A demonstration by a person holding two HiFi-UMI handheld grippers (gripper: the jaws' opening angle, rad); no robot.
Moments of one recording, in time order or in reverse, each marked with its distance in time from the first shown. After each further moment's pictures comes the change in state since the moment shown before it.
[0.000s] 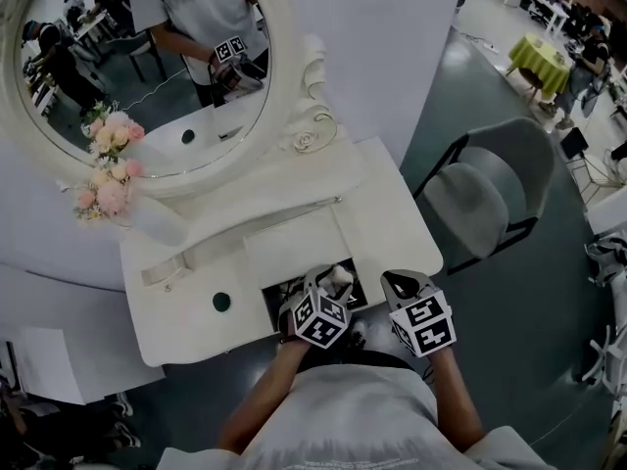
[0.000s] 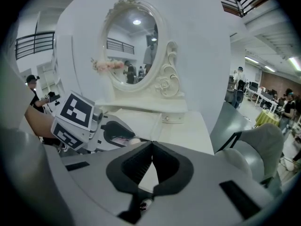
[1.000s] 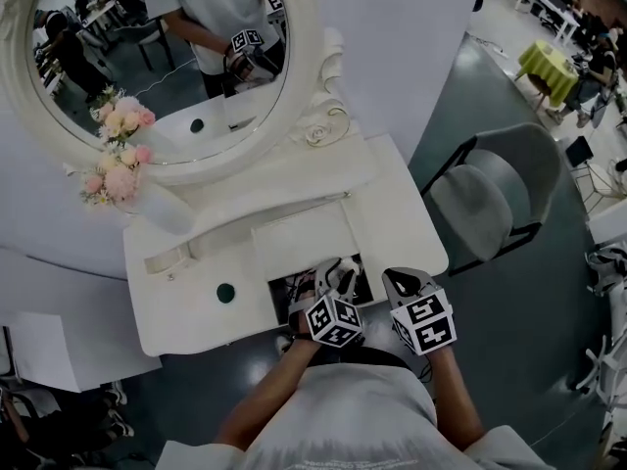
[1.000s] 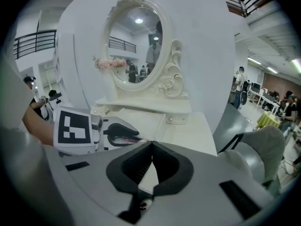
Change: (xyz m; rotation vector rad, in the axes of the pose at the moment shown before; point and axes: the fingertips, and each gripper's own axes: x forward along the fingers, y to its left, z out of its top) left arm 0.001 0.015 0.006 0.094 -0.077 0.235; right arm 0.006 0.011 0.004 -0.022 0.012 0.015
